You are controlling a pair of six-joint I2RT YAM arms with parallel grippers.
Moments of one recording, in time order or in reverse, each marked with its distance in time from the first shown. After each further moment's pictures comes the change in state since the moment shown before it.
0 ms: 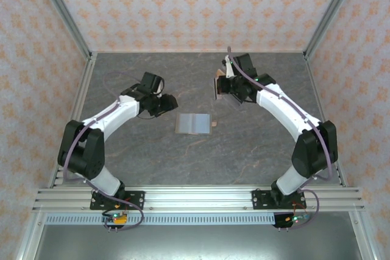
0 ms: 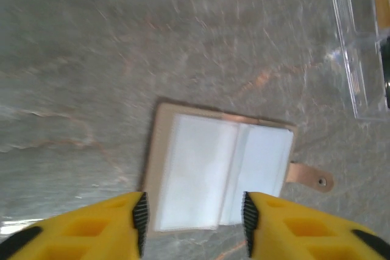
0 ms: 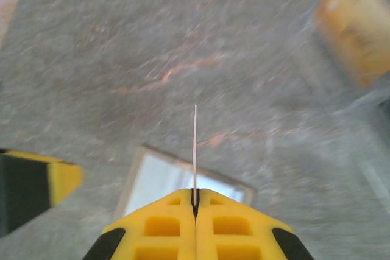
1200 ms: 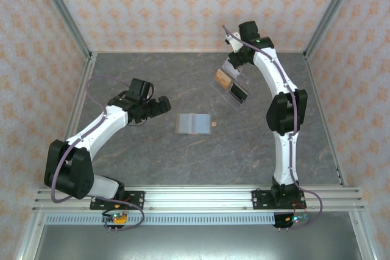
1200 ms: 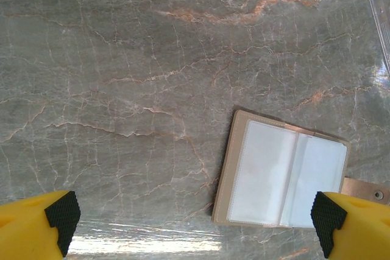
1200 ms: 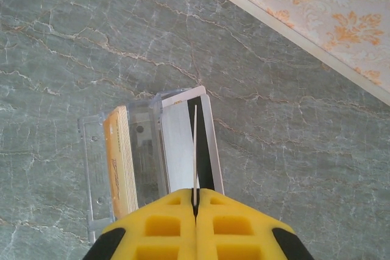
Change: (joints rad) left arm 0.030 -0.178 -0.116 -0.048 -0.153 0.055; right arm -0.213 0.630 0.843 -0.377 0.061 -0.647
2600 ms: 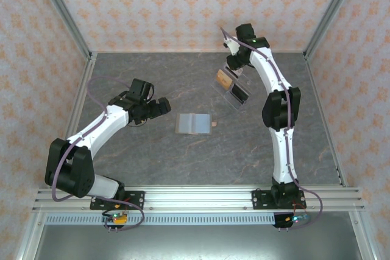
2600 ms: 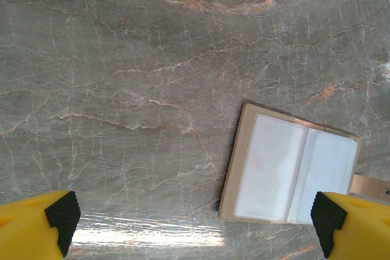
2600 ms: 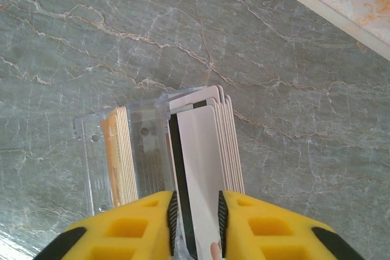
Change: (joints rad) left arm 0.000 0.011 0.000 -0.018 0.000 -0.001; right arm 0.000 0.107 0.108 -0.082 -0.011 0.035
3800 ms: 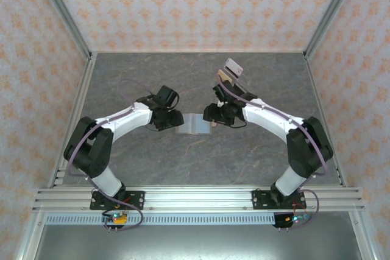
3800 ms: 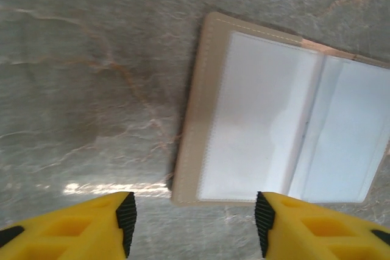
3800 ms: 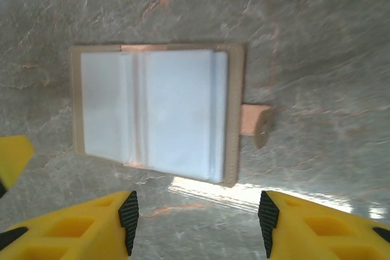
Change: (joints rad) left arm -0.206 0.243 0.063 0.017 0.004 -0.104; right arm 0.370 -0.699 -1.208 0.442 -0.113 1.042
